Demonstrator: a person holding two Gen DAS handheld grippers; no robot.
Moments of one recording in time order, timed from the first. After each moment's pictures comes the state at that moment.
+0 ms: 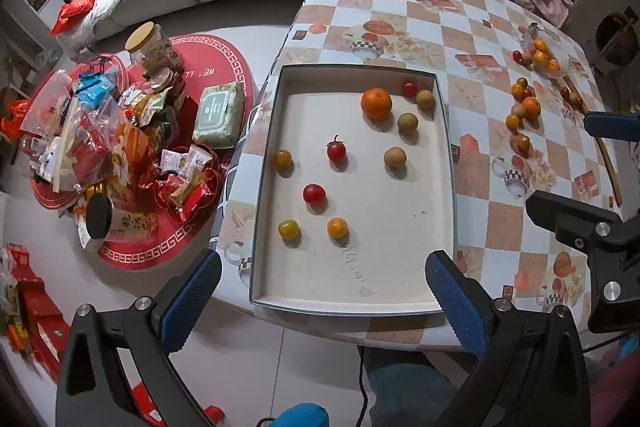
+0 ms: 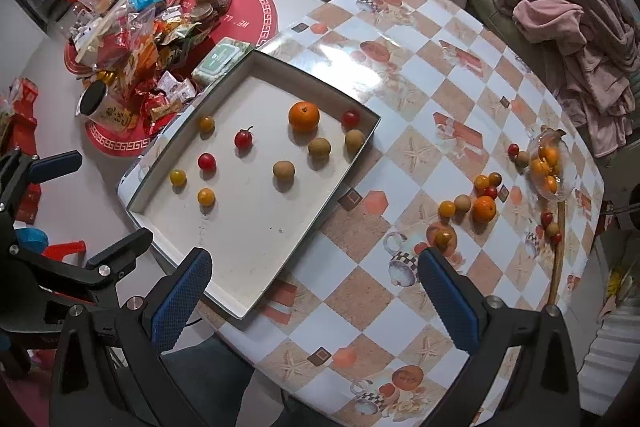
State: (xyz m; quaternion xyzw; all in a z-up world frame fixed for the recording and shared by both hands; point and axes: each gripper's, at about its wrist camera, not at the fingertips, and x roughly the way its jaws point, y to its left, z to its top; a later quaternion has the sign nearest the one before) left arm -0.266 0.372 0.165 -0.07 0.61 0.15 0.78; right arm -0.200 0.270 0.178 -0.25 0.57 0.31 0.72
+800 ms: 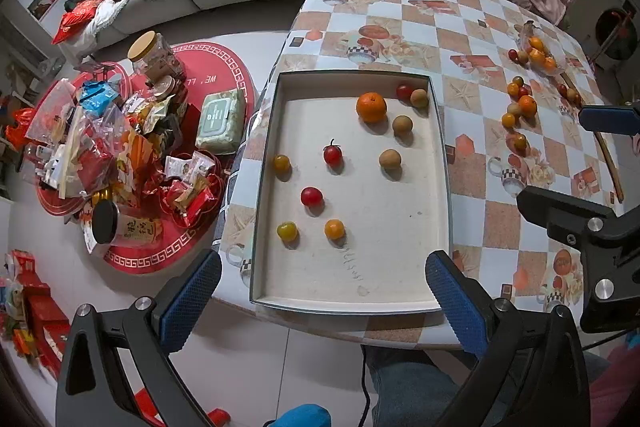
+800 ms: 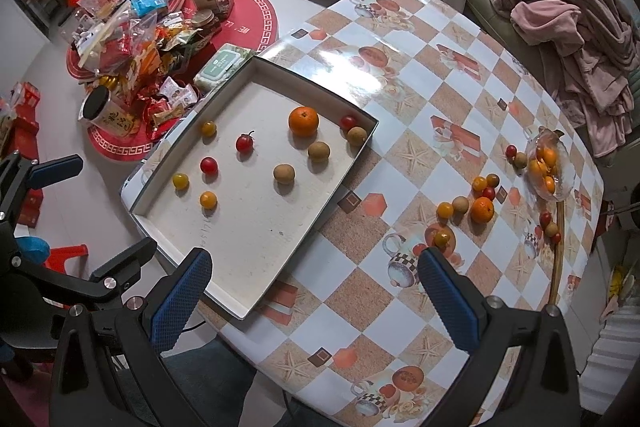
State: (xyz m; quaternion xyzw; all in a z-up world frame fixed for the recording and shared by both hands) left arm -0.267 0.365 0.171 -0.06 0.60 0.15 0.78; right arm -0.201 0.267 0.183 -0.25 0.57 0.31 0.72
